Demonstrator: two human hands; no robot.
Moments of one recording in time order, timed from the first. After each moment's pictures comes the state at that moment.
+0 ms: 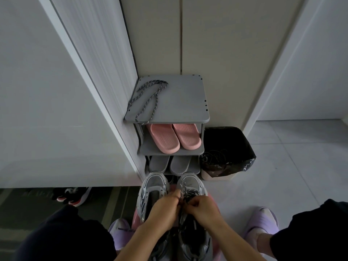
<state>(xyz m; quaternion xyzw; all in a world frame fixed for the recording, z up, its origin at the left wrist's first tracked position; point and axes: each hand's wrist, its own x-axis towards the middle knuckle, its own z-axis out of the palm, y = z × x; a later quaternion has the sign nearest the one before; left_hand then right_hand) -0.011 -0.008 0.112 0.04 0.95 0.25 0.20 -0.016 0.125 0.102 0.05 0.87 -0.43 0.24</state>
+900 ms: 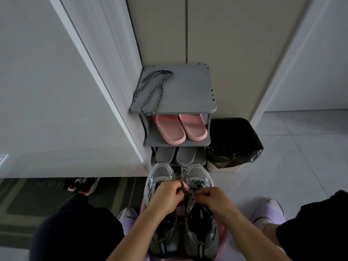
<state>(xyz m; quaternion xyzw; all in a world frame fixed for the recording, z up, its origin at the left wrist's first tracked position) -0.011 -0.023 0.117 0.00 0.91 0.37 0.16 -0.015 0.137 0.099 0.12 0.75 -0.58 0.30</state>
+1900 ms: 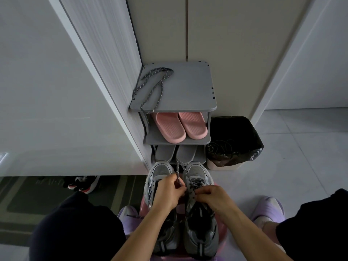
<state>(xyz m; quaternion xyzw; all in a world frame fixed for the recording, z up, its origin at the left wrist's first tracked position) -0.015 -0.012 0.110 -0.11 0.88 0.44 0.12 -0.014 0.138 0.103 0.14 0.73 -0.60 0.30</state>
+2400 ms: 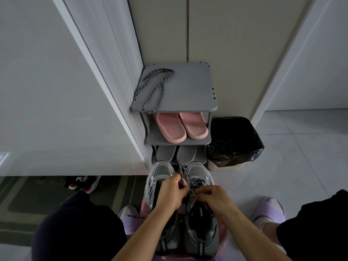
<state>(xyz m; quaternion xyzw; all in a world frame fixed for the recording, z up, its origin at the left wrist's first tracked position) -0.014 -0.007 0.109 -0.08 0.90 0.42 0.10 -0.012 0.136 0.100 0.13 0.75 -0.59 0.27</state>
